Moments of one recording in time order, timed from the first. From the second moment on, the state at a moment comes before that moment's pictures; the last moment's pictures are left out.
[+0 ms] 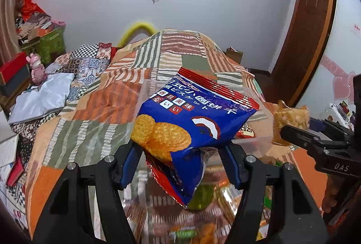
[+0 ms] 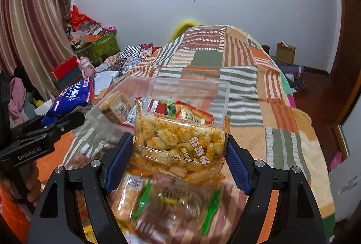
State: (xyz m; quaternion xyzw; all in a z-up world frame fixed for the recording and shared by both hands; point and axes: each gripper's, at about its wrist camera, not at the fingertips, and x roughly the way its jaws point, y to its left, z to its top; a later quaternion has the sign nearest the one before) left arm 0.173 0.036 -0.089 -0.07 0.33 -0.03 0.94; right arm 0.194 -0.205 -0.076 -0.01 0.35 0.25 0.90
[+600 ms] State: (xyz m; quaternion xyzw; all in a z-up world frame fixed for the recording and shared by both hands) left arm 0.230 0.016 -0.112 -0.05 0.35 -0.06 0.93; right arm 0.239 -0.171 -0.110 -0.05 0.38 0.26 0.89
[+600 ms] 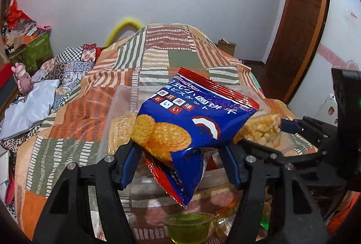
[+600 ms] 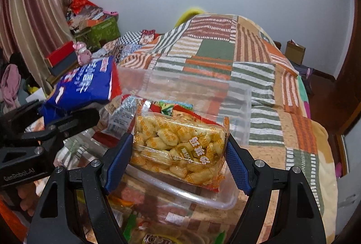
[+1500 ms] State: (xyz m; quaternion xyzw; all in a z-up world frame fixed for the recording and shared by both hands) left arm 0.214 0.022 -0.096 -0.07 0.36 -0.06 0.93; right arm 0.219 -0.188 -0.093 -0.04 0.39 0.26 0.88
